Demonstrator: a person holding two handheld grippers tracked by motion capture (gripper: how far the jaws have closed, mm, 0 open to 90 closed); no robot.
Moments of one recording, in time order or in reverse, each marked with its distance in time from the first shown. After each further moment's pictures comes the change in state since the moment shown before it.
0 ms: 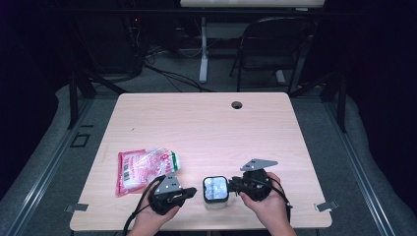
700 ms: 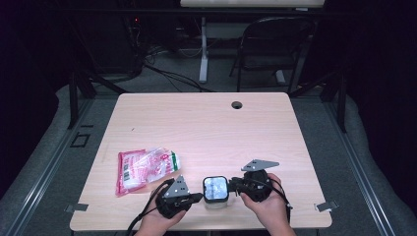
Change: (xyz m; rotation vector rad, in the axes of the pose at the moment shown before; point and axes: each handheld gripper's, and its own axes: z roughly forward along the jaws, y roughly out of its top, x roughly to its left) left arm -0.011 0.003 0.012 0.031 -0.036 0.024; right arm 0.000 -0.003 0.000 -0.018 0.012 0.023
